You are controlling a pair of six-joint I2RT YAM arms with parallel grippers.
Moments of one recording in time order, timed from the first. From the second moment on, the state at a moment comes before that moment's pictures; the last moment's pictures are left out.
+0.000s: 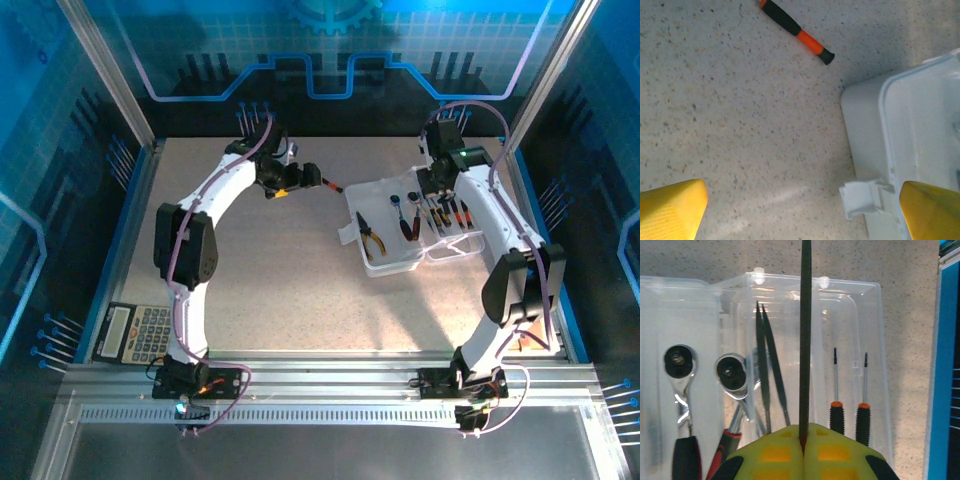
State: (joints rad) left arm -0.26 2.13 1.90 -0.82 0.37 -0.43; right arm 0.18 1.72 1.63 -0.95 0.31 -0.09
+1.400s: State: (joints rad) left arm -0.23 2.32 2.04 -0.84 0.43 -0.42; right arm 0.15 1.84 1.57 -0.90 0.27 -0.15
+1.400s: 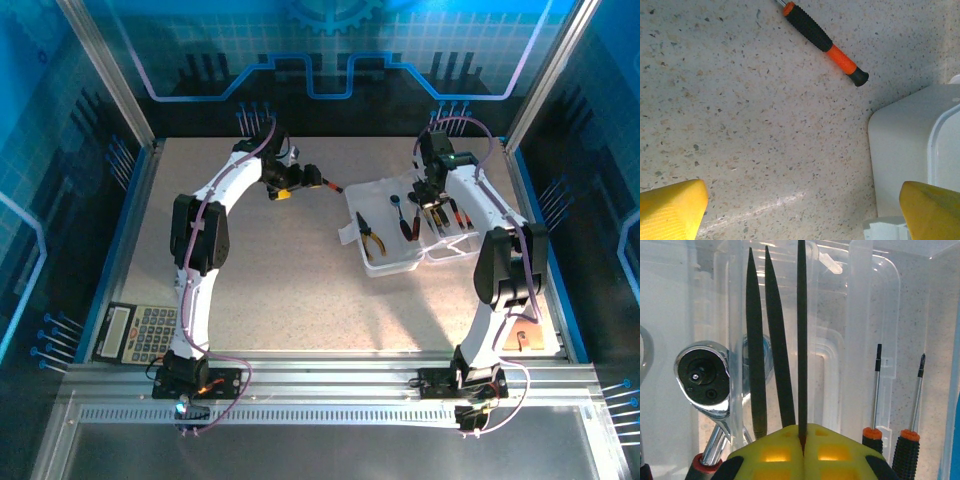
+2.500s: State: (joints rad) left arm -0.23 2.32 2.04 -0.84 0.45 -0.42; right arm 0.14 1.82 1.54 -0.87 0.32 -0.13
